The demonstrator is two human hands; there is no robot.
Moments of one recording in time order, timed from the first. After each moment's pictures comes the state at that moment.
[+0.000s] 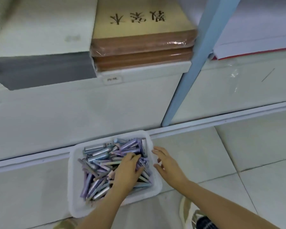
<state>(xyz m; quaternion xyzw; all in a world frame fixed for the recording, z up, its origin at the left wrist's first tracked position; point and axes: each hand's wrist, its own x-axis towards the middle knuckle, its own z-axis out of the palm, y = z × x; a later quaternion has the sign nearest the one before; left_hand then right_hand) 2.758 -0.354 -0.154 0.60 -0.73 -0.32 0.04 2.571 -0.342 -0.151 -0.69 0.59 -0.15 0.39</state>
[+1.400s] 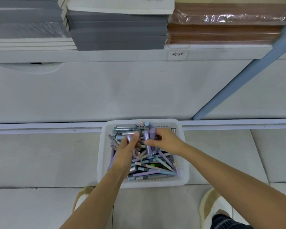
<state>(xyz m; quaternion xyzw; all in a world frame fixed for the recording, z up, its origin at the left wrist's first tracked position) 2.835 -0.344 -0.117 0.60 -0.22 -0.64 0.43 2.674 -0.408 -0.109 -0.66 0.50 -0.11 0.55</state>
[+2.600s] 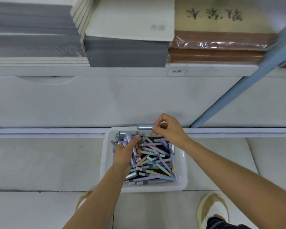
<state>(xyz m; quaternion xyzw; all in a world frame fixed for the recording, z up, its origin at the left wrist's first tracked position) 2.839 -0.359 -0.099 0.63 -0.07 -0.62 0.46 2.672 -0.441 -0.079 -0.56 0.53 -0.28 0.58</state>
